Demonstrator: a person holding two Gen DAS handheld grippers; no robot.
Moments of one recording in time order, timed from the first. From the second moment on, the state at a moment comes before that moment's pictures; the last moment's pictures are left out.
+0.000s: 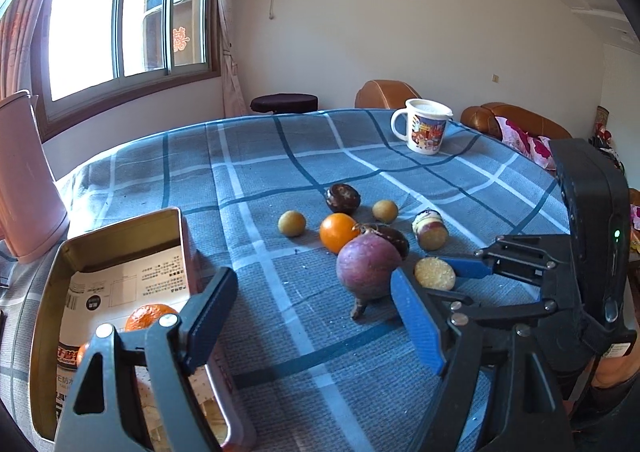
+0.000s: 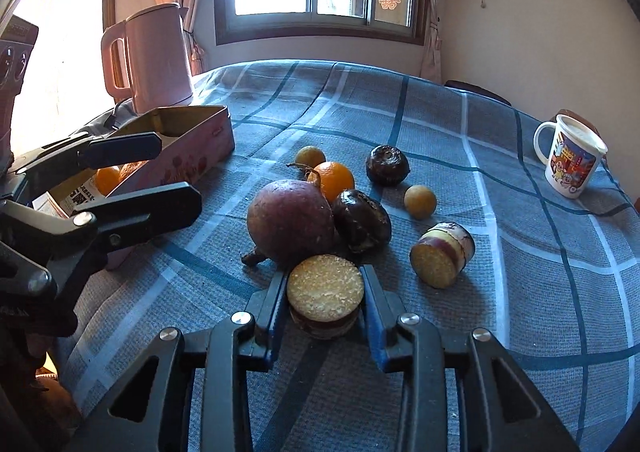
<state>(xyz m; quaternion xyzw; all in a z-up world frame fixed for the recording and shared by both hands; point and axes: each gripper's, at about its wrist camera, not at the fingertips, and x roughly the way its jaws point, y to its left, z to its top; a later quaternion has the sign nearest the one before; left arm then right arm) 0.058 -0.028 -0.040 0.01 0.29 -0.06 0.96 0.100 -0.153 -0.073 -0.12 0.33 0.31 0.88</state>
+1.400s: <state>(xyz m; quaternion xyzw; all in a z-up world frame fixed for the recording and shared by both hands) 0.103 -0.068 -0.051 0.03 0.34 -0.14 0.93 0.102 -0.194 -0.061 -0.06 0.28 0.27 0.92</state>
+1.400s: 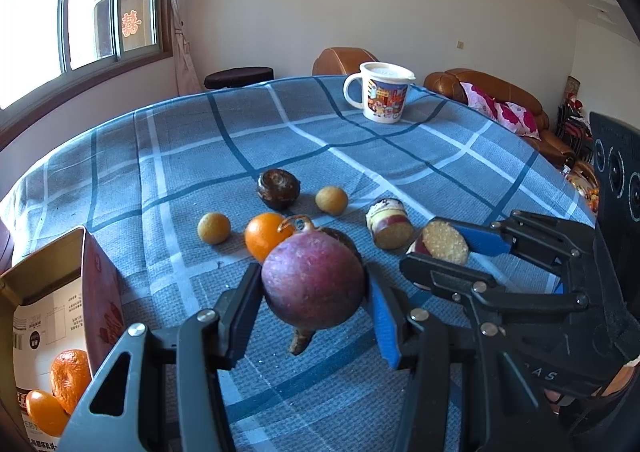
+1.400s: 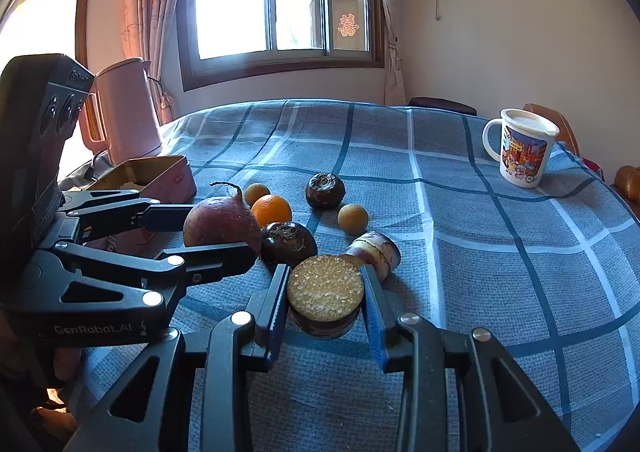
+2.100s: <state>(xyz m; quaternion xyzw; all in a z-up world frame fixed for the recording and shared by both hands) 0.085 -0.054 -0.037 0.00 0.28 -0.14 0.95 0.085 -0.196 -0.055 -0.07 0.23 0.28 0.93</state>
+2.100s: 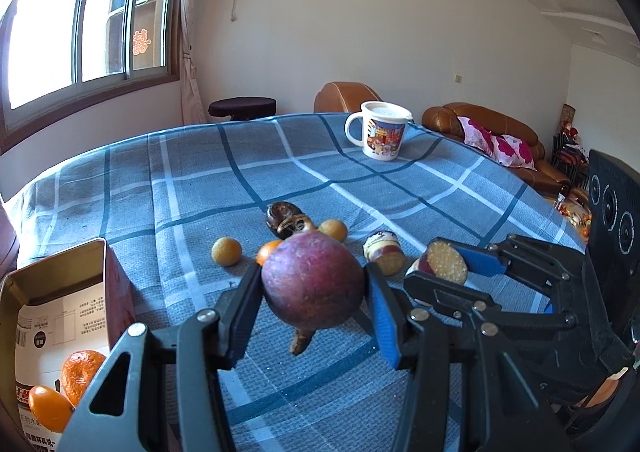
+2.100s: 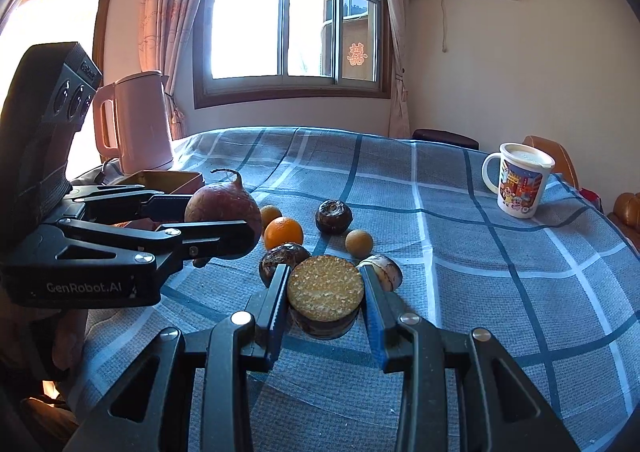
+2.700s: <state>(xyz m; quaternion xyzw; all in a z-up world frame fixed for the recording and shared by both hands) 0.072 -0.050 -0.029 0.00 0.24 -0.11 0.96 0.076 -0.198 -0.052 -0.07 0.20 0.28 0.94</state>
